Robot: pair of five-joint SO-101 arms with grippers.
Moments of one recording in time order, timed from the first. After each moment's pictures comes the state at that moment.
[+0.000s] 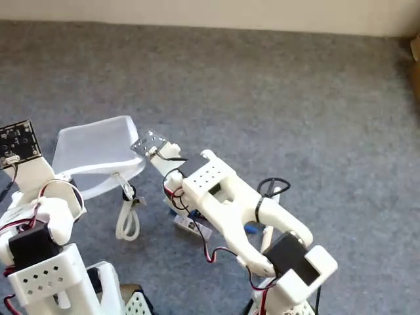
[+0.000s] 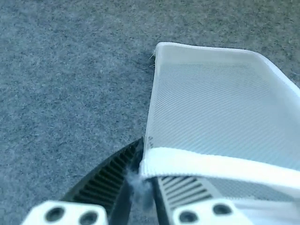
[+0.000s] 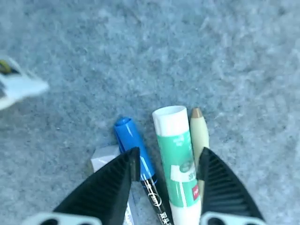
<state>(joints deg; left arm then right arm) -31.8 -67.6 49.7 75.1 5.0 -43.3 3.0 25.2 58.1 15.1</state>
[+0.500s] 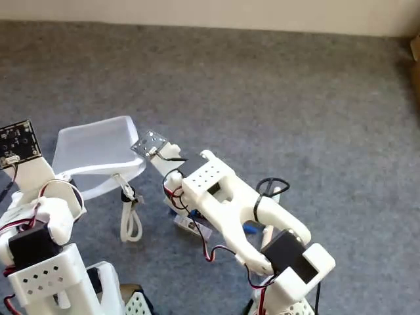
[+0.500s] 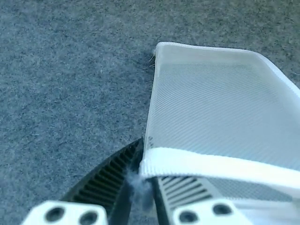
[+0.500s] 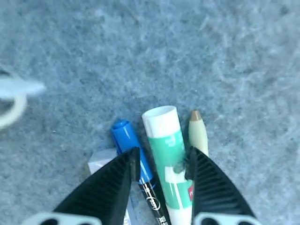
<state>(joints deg) -31.8 -67.6 49.7 75.1 5.0 -43.3 3.5 25.2 57.0 15.1</state>
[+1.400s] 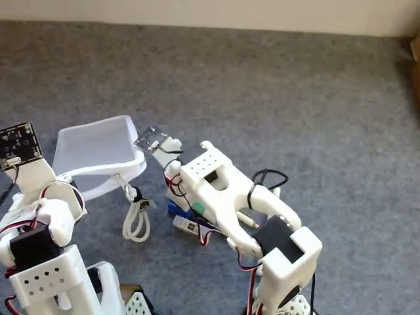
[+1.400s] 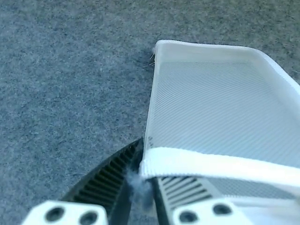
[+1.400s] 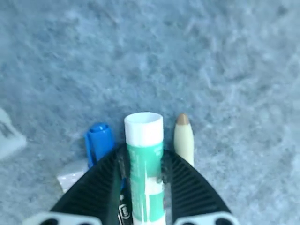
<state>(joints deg) -31.8 -68.4 50.8 75.1 5.0 -39.9 12.4 18.4 59.5 17.9</state>
